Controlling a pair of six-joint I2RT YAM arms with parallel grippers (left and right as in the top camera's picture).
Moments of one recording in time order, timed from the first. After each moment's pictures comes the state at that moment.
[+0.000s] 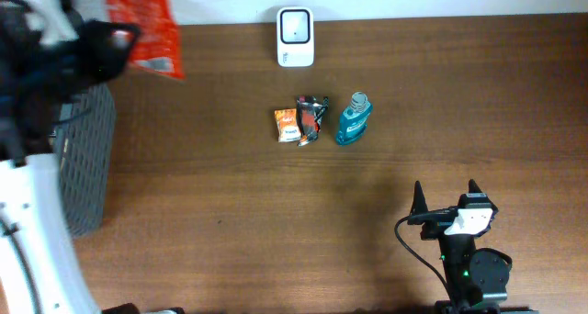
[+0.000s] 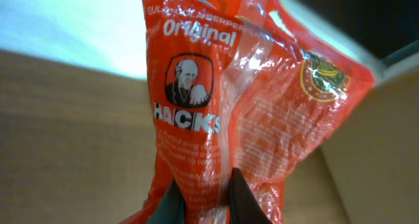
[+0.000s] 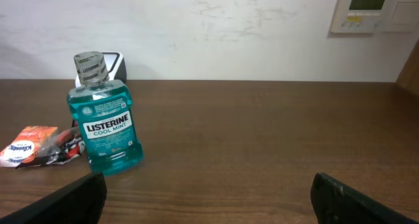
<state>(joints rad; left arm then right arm) 0.22 1.54 1.99 -1.04 0.64 -0.29 -0.01 0.01 0.01 -0.08 0.00 0.00</state>
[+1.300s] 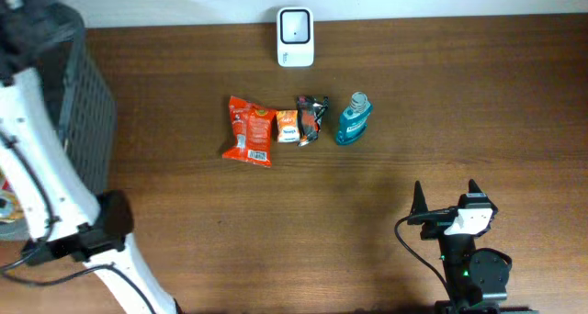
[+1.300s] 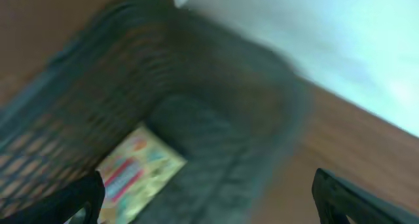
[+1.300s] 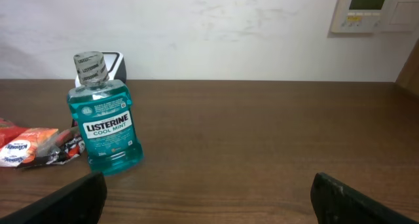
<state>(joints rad) 0.29 2.15 2.96 -1.58 -0.30 -0.20 -0.01 0.01 0.01 -0.08 0.00 0.00</state>
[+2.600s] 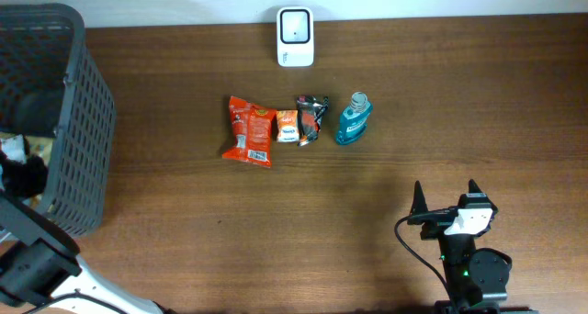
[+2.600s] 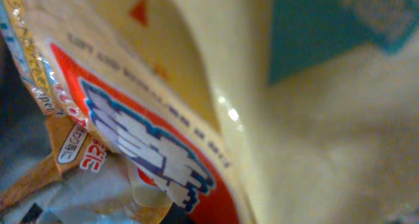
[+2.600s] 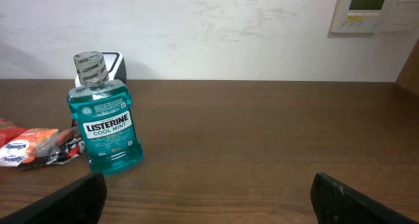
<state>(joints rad) 0.78 2.10 1.62 -0.88 0.00 0.37 -0.01 0.01 0.01 -0.08 0.00 0.00</state>
